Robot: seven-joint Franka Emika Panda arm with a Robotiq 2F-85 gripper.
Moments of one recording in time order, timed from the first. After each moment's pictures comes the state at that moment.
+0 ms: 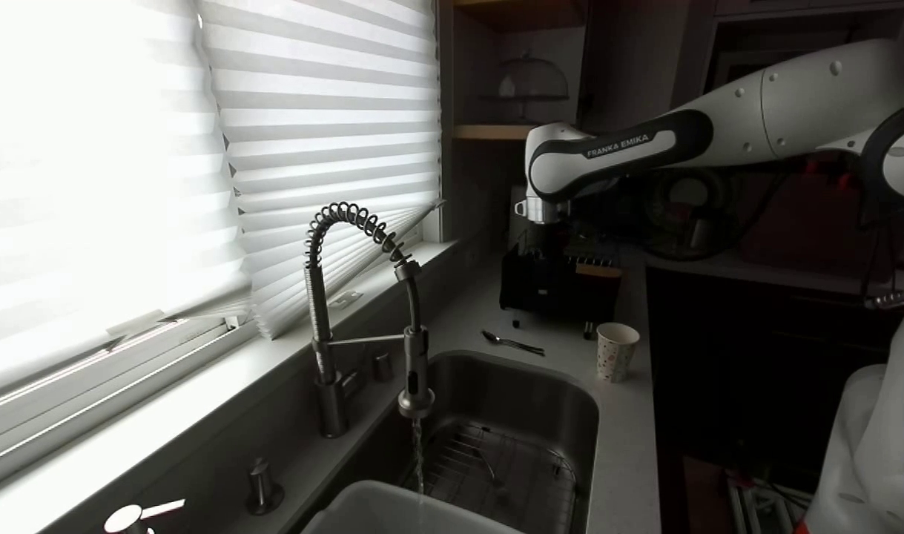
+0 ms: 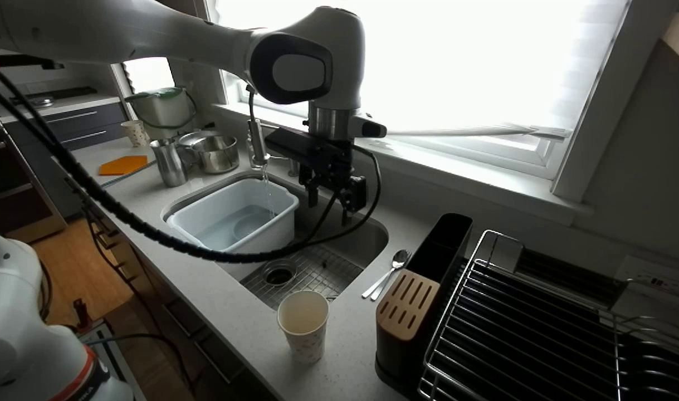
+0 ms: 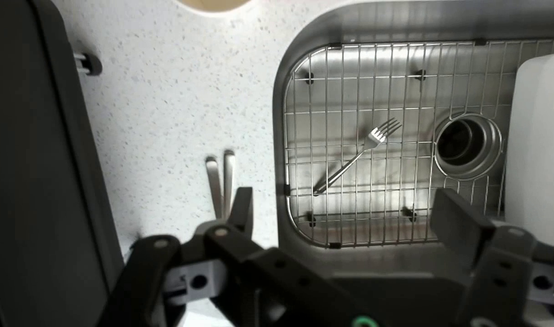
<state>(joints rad) -0.22 -0.07 -0.23 -1.95 -0.03 1.80 -0.43</state>
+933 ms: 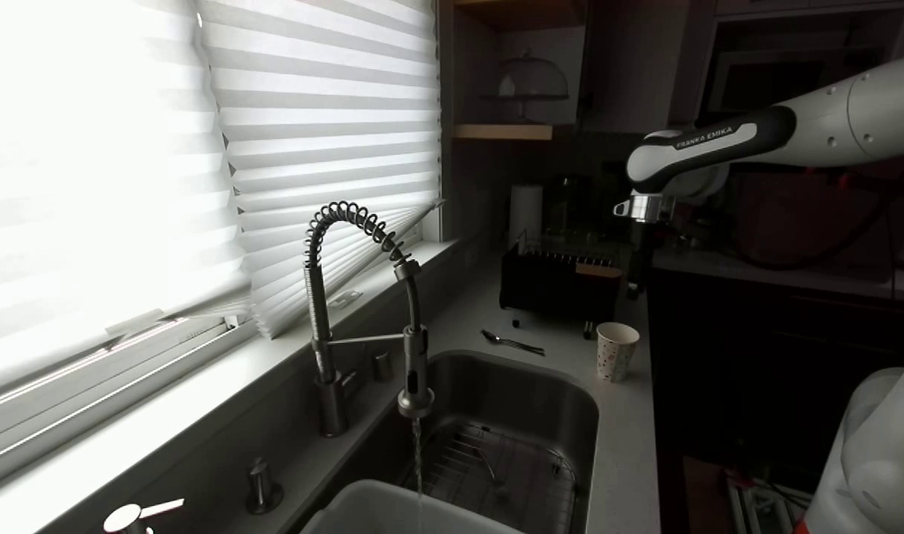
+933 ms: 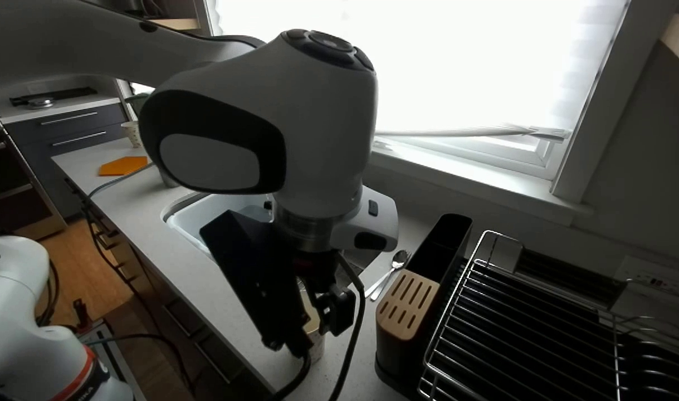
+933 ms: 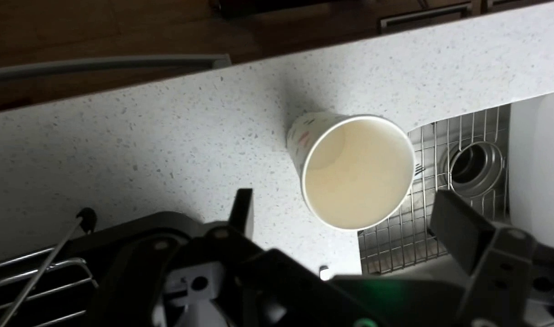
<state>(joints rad) -0.37 -0.25 -0.50 -2.16 0.02 1.81 -0.71</state>
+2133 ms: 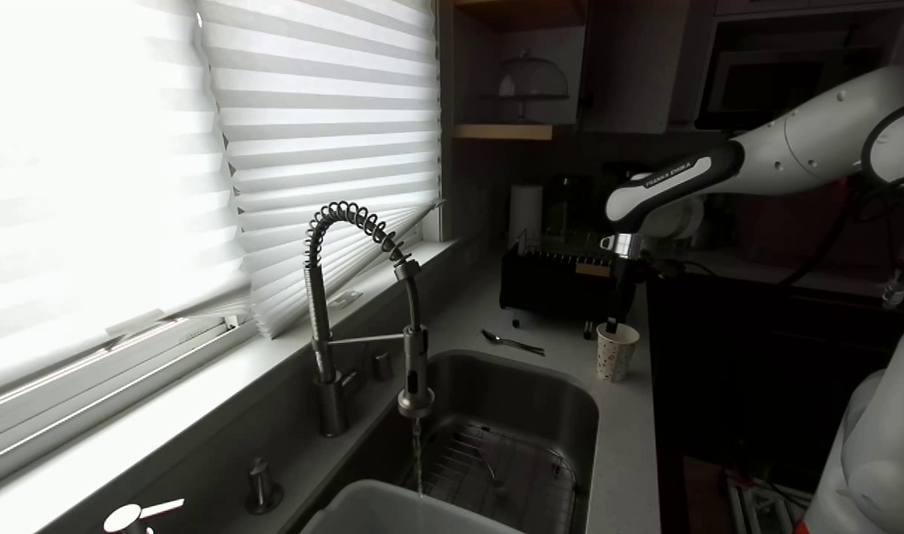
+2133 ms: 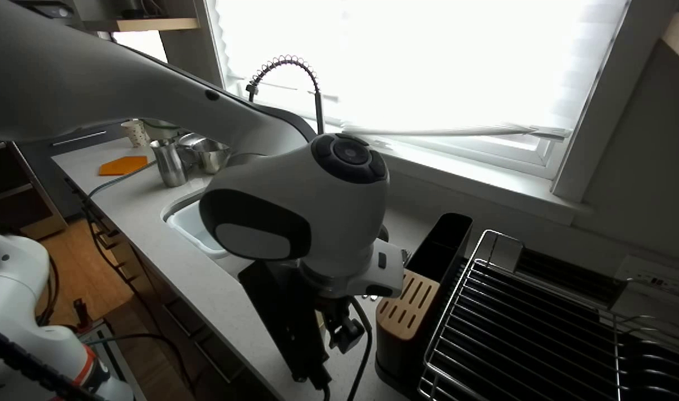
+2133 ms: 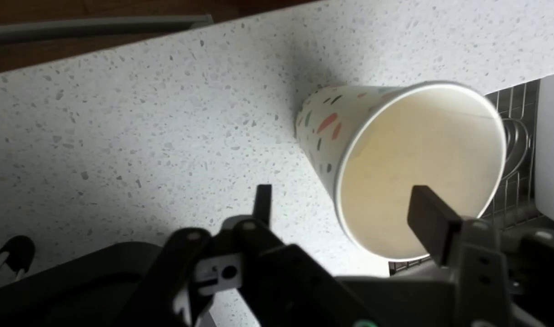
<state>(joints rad) -0.37 -0.11 -0.50 -2.26 0.16 2.02 -0.76</state>
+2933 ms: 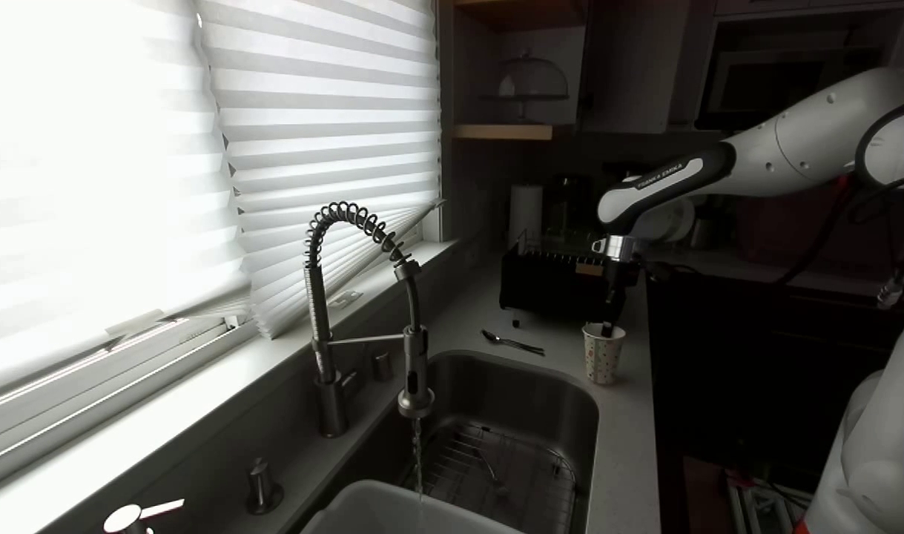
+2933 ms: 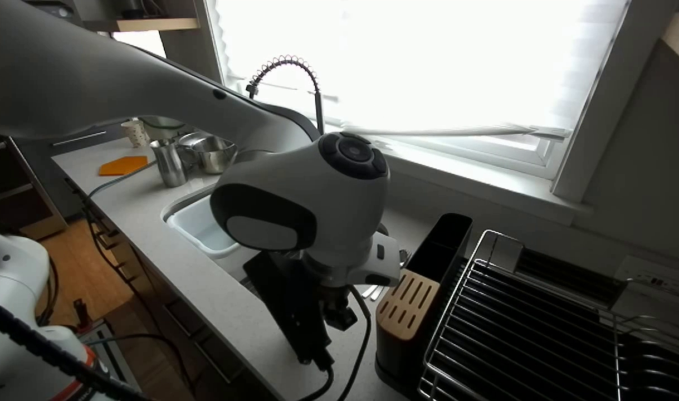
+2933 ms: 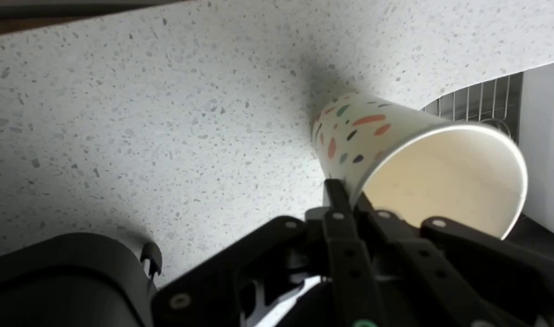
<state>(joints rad) -0.37 -0.10 -0.46 -2.26 0.19 2.01 -0.76</state>
